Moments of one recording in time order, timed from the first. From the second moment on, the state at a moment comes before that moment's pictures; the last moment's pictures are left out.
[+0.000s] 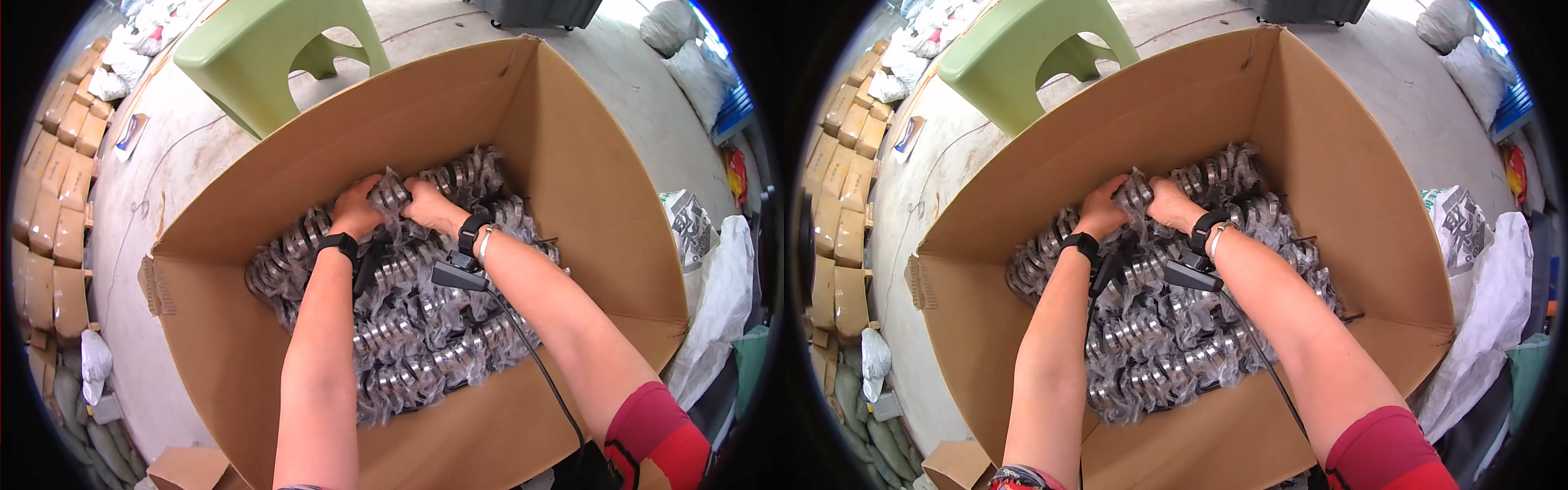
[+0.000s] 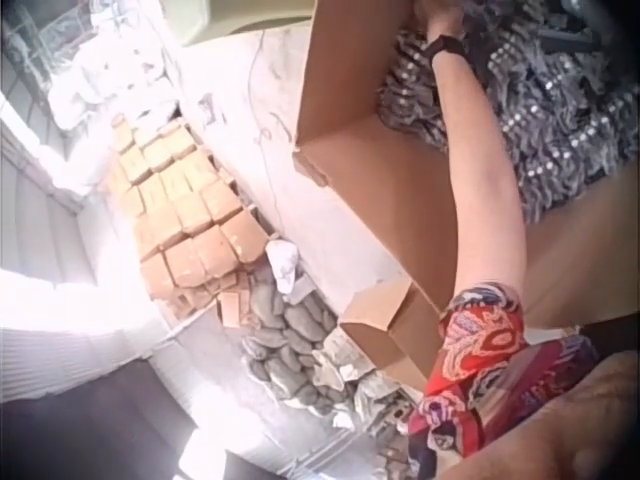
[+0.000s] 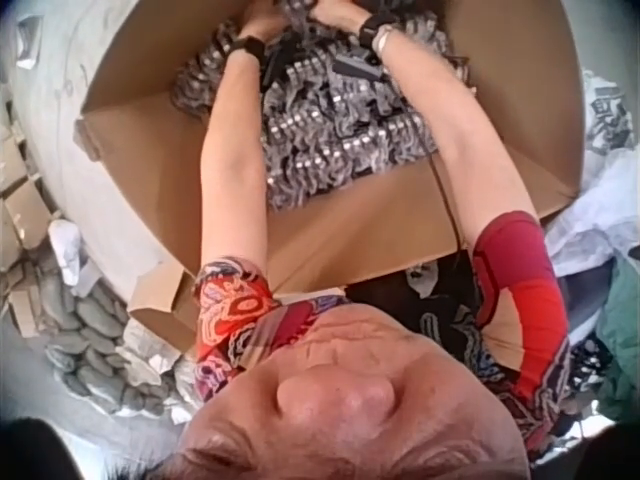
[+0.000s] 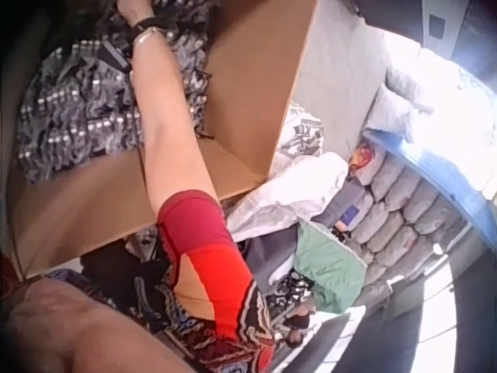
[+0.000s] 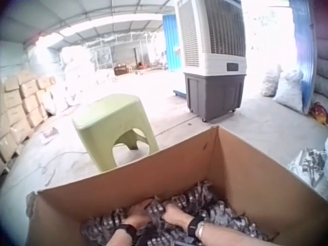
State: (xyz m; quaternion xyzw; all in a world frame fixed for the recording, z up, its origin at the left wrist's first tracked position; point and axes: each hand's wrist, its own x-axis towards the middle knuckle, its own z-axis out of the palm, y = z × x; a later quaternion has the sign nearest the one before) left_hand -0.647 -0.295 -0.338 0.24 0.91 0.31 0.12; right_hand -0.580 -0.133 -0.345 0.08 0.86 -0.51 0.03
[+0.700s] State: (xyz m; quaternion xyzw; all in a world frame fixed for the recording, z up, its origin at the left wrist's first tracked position) left_hand -0.630 -0.314 -0.336 0.27 0.96 -0.02 0.02; right_hand -0.591 -0.162 -0.341 0.14 0.85 -0.50 0.11
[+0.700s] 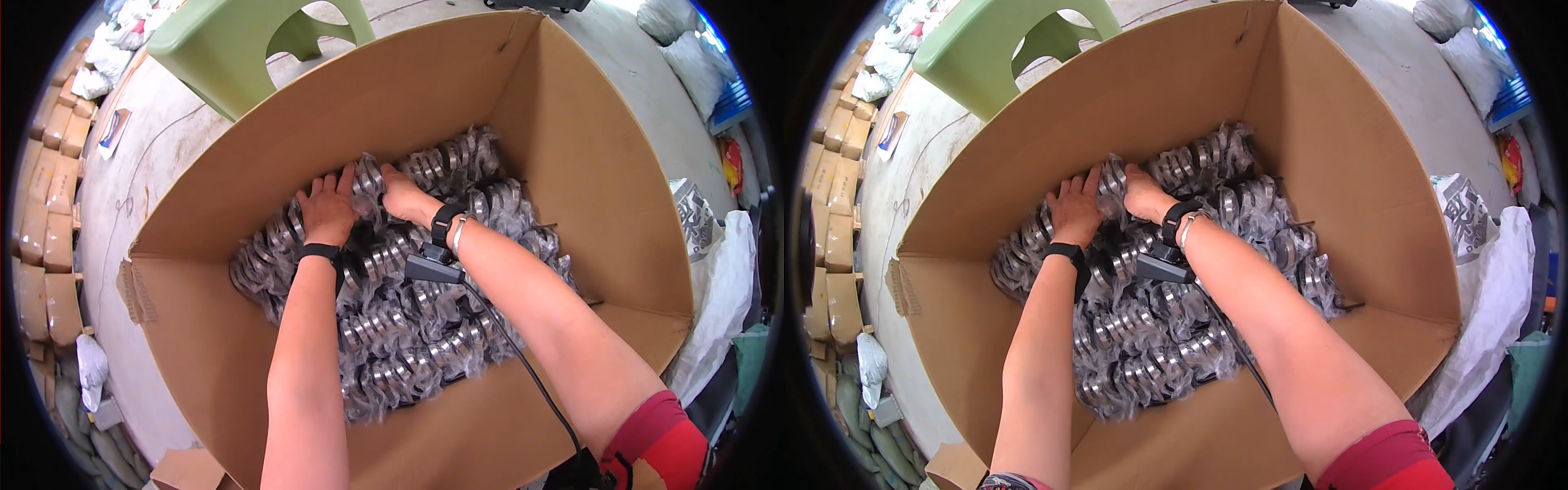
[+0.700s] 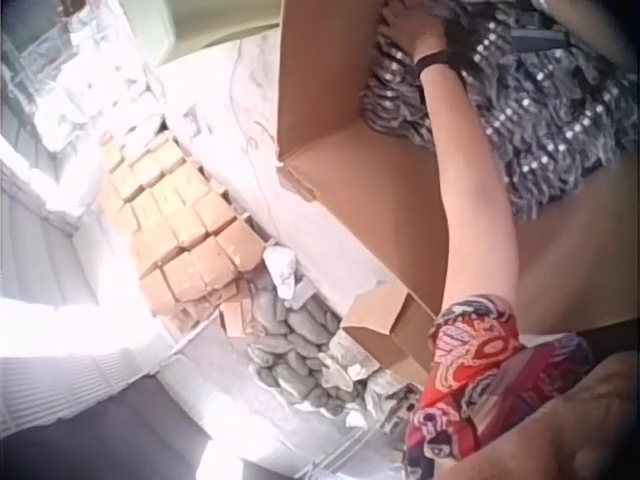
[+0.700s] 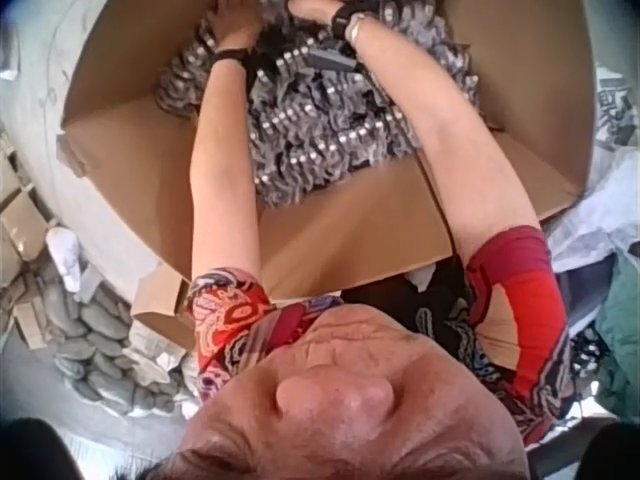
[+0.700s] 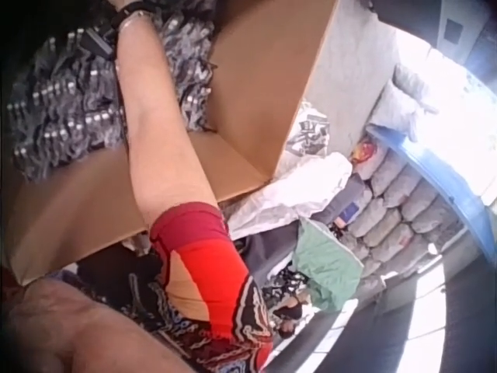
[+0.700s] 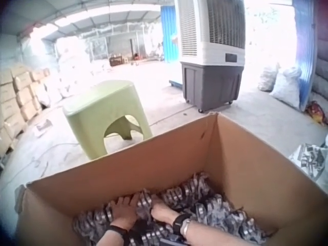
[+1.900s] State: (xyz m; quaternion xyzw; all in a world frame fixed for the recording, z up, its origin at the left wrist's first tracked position) left_hand -0.476 -0.264 -0.096 0.46 0.79 0.40 -0.04; right_hand -0.366 -0.115 -0.030 0.01 0.78 -0.62 0.00
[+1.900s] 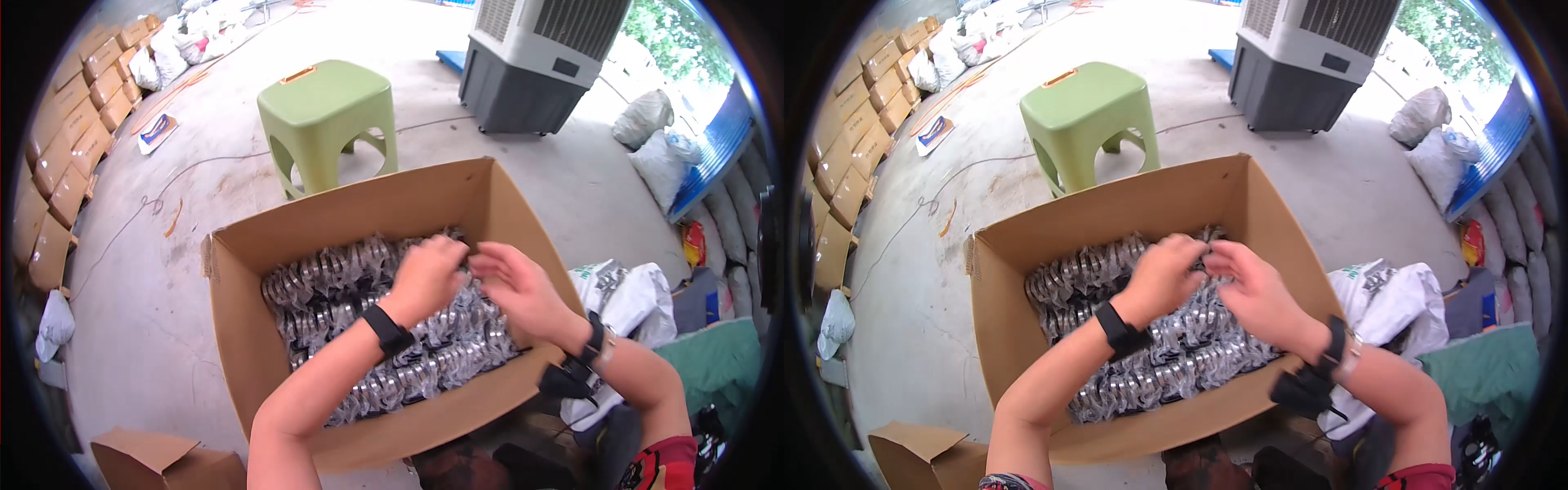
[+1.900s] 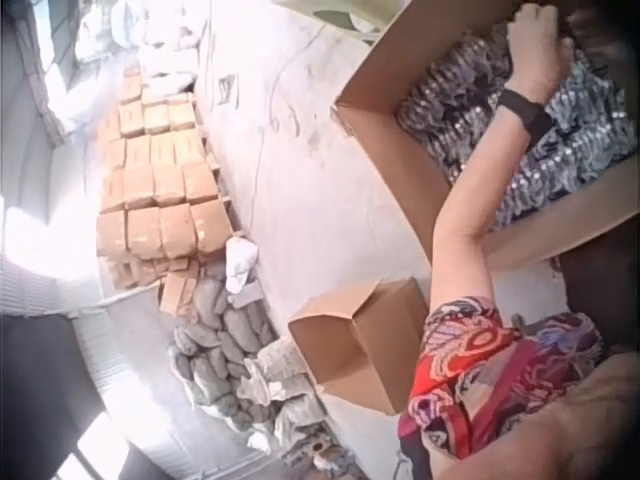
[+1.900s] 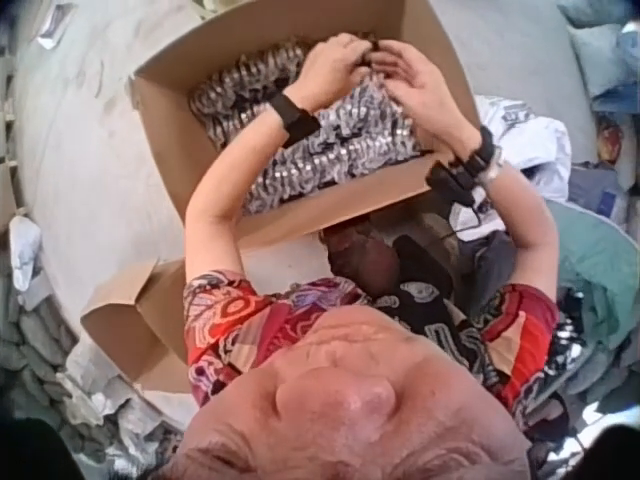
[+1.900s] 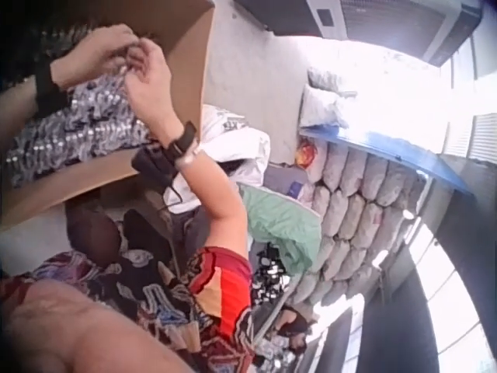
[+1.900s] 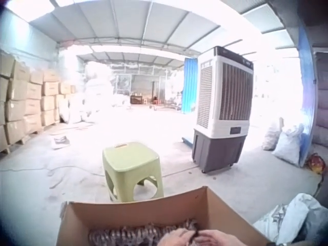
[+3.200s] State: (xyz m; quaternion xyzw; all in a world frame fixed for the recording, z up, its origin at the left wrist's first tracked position) left_hand 0.111 -0.091 -0.014 0.72 0.44 0.49 0.22; right_hand 0.529 -0.055 0.020 0.88 0.44 0.13 -0.15
